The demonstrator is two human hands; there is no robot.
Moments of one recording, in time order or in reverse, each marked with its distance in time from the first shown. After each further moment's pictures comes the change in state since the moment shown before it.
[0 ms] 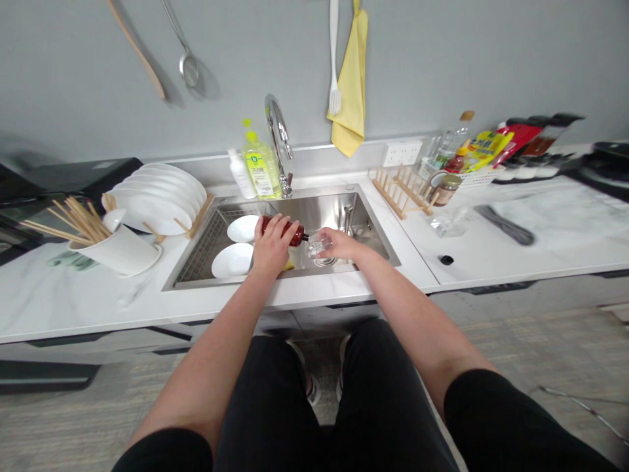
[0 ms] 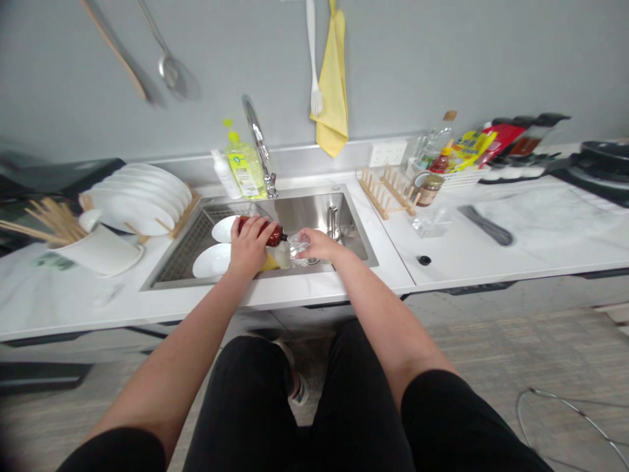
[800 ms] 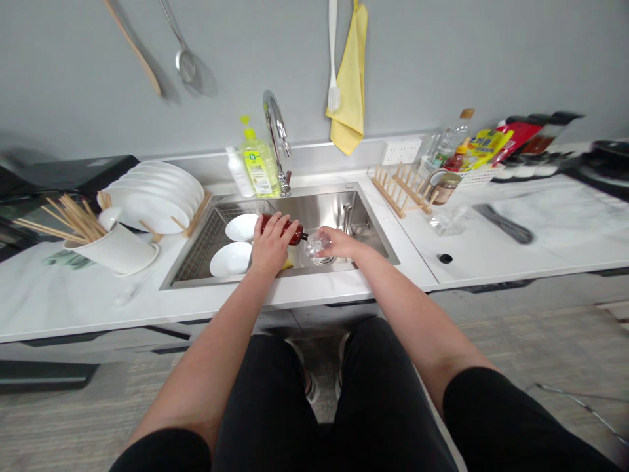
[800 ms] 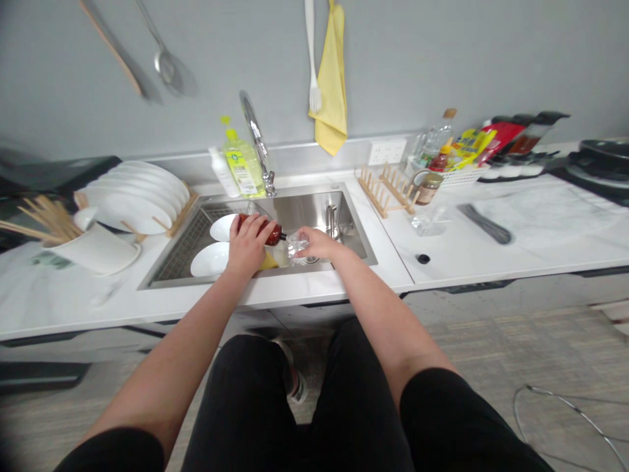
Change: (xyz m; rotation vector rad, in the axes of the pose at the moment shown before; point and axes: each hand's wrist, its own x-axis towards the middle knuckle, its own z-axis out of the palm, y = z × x) left_hand 0.000 -0.001 0.002 0.016 0.017 0.025; right_hand 0.004 0.011 0.002 -0.005 -0.032 -0.010
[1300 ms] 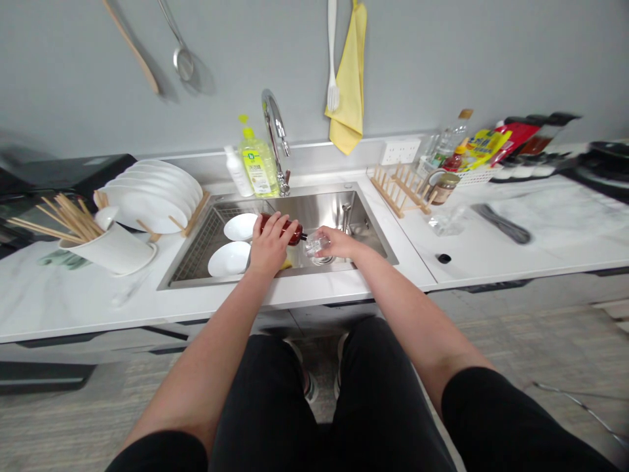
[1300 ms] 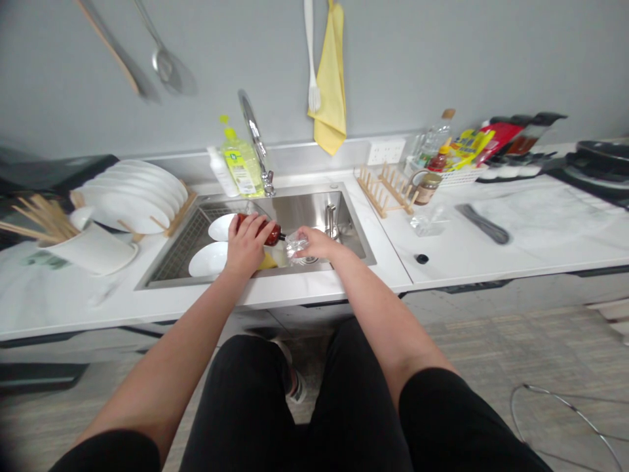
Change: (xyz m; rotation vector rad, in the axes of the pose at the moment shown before) left_hand 0.000 0.000 0.000 0.025 0.023 0.030; right_hand -0.001 0.004 0.000 0.008 -0.003 -0.019
